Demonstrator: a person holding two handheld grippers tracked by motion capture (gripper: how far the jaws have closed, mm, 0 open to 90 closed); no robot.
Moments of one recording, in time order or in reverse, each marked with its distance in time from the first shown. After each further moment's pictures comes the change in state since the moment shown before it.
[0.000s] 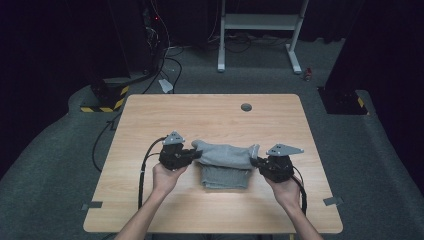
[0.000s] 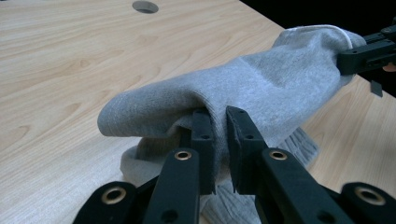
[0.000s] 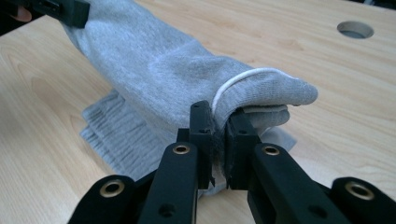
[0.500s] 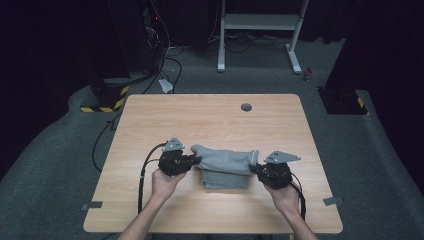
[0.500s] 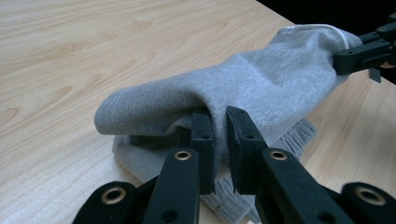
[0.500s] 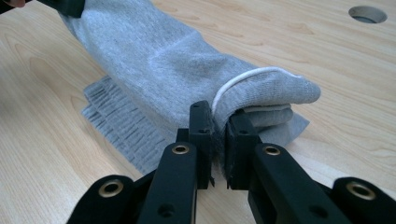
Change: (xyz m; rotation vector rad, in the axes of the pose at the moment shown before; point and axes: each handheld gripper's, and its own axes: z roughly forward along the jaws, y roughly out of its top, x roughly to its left) left arm -0.005 -0.016 -0.001 0.020 -0.006 0.009; right arm 0.008 -0.016 0.003 0.024 -0.002 -0.022
